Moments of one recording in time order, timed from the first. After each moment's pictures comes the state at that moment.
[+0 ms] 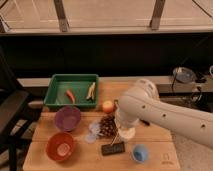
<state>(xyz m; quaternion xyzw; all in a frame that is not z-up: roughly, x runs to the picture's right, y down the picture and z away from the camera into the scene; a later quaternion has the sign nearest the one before) 0.083 0.183 0.652 -0.24 -0.18 -0.41 0.86</state>
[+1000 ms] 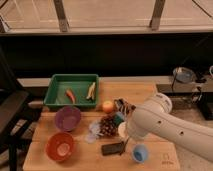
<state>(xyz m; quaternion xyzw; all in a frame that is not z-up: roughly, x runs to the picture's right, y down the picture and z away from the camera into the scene) 0.112 0.221 0.636 -0.25 -0.18 -0.35 0.88</state>
